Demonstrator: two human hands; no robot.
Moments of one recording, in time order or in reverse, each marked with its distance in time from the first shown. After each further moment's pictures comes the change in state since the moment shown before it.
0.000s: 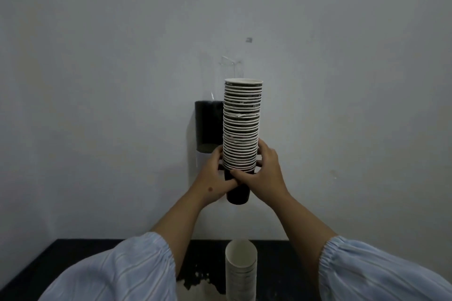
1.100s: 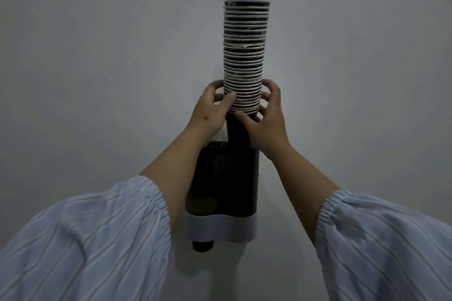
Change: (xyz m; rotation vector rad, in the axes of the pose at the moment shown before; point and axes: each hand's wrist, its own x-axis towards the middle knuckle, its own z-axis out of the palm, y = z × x) left_hand 0.228 0.065 -0.065 -0.156 0.265 0.208; right_hand 0.228 -0.021 0.002 0.181 0.137 -0.291
